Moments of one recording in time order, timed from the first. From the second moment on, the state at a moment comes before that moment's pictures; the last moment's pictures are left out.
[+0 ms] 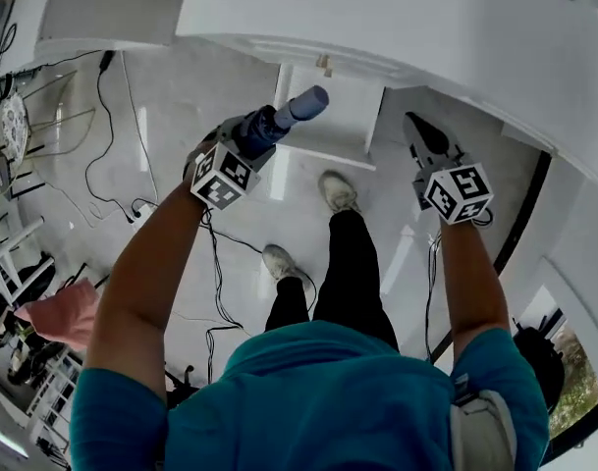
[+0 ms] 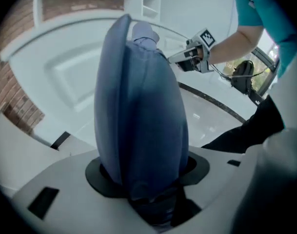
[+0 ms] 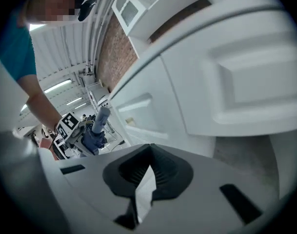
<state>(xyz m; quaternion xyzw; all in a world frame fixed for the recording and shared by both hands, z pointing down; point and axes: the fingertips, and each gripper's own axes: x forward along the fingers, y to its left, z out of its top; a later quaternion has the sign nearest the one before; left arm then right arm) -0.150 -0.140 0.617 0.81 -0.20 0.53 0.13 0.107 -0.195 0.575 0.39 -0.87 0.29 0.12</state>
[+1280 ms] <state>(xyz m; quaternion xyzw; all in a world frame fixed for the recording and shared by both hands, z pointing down) -0.084 -0.119 0.994 0.72 0.03 0.69 -0.02 0.166 -0.132 0.841 0.42 -0.83 0.31 0.21</state>
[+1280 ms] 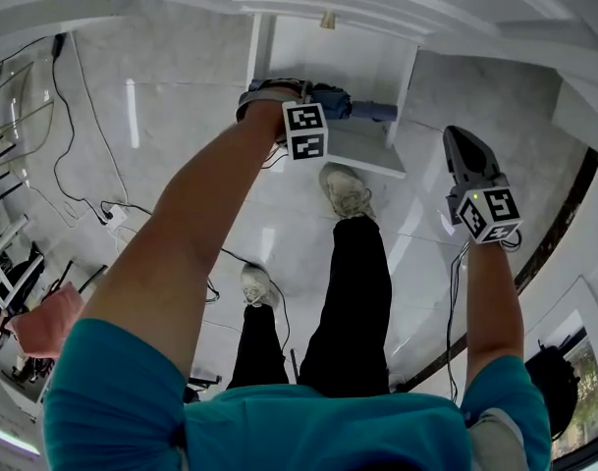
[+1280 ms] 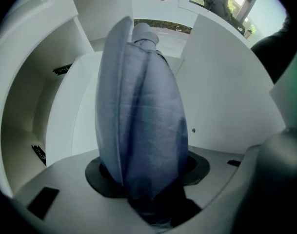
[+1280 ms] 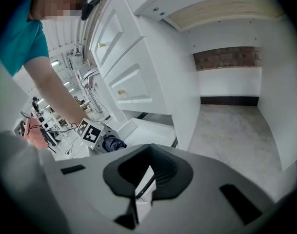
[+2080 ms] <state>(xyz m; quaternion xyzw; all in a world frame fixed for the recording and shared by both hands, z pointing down) -0.083 -0.133 1.037 0.66 -0.04 0.75 0.04 0.177 -0.104 0.866 0.42 -0.82 0.32 0.22</state>
